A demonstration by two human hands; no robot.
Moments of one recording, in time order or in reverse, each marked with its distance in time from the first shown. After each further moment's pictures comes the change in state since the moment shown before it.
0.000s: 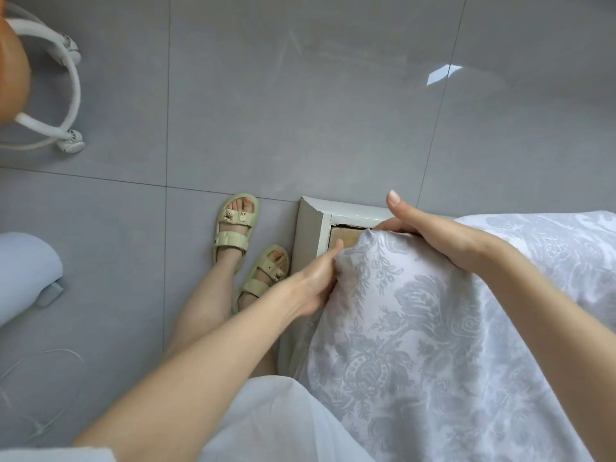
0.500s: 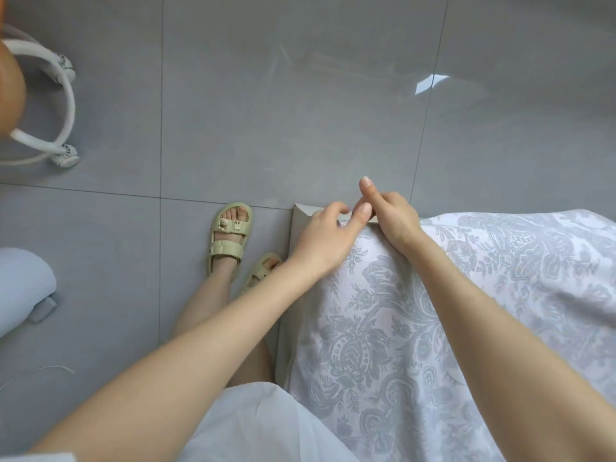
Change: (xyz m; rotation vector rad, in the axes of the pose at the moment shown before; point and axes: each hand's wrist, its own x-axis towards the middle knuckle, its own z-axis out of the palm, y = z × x) left_hand -0.020 0.051 0.031 0.882 0.577 0.532; right_hand 0.070 0.009 0.011 -0.117 0.604 -0.278
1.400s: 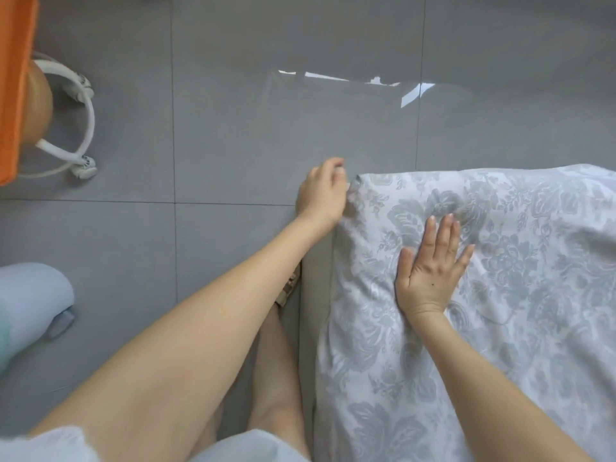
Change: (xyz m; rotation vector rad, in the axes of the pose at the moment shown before) left_hand 0.001 -0.045 -0.014 0.008 0.162 0.178; right_hand -0.109 0.107 0.111 -0.463 0.800 -0.095
